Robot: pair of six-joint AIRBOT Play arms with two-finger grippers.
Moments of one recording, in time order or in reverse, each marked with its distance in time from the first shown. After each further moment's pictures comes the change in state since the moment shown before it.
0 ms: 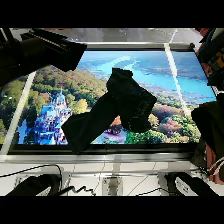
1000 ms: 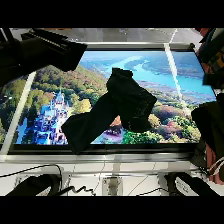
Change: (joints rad) left arm 0.000 0.000 0.000 -0.009 -0.003 0.000; right arm 0.000 -0.023 -0.136 0.061 -0.042 -0.060
